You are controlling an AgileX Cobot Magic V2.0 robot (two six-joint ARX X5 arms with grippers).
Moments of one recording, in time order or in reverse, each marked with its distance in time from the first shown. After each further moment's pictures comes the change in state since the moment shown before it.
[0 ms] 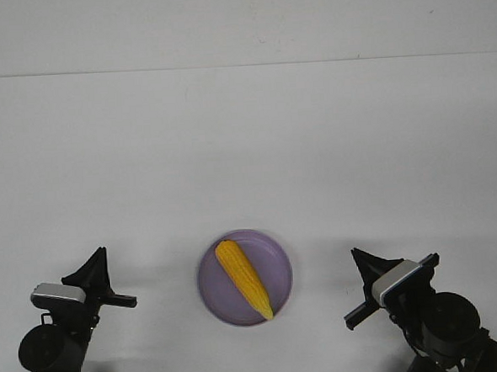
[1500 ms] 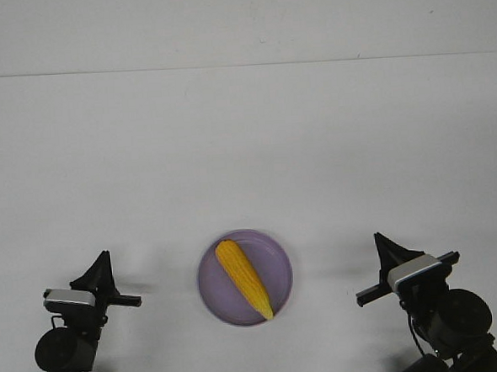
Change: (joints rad) left arm 0.033 -0.089 -0.183 0.142 0.005 0.013; right arm -0.418 -0.128 -0.201 0.218 -0.184 -0.104
